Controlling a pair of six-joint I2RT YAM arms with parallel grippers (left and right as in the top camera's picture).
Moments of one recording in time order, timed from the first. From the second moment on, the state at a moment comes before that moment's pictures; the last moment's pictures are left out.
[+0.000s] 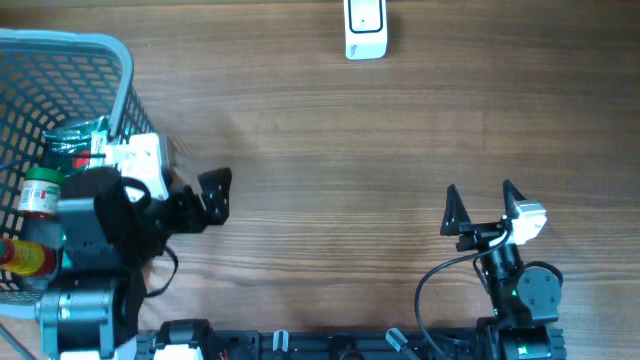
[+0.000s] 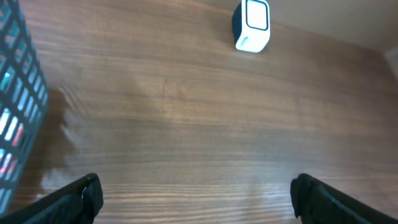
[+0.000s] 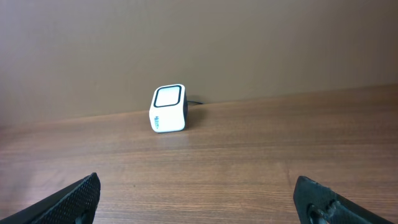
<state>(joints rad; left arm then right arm) 0.03 0.79 1.06 -0.95 0.30 -0.21 0.07 0.02 0.01 0.00 -0.07 0.17</state>
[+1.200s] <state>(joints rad) 0.74 1.46 1.45 -1.23 0.03 -0.78 0.07 0.02 0.01 0.00 -0.07 0.17</state>
